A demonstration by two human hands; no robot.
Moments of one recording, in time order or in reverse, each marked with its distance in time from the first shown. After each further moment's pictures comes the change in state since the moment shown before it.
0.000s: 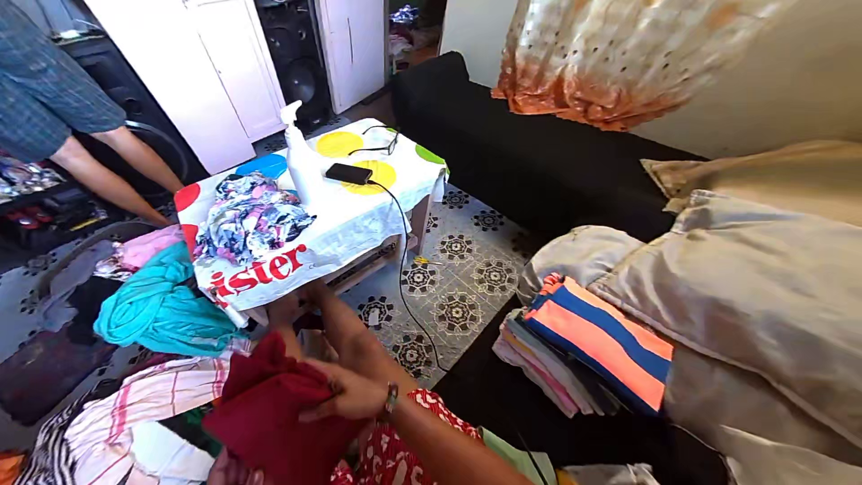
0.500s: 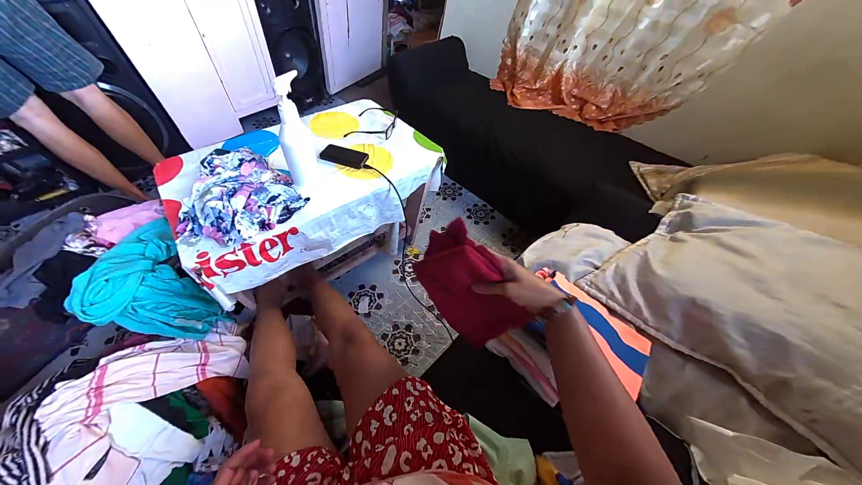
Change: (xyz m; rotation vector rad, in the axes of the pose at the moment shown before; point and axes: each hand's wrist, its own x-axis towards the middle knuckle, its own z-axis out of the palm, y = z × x) left_hand -0.016 -0.024 -0.033 0.027 -0.173 -0.202; right_hand -0.145 -0.096 -0.203 -0.584 0.515 0.319
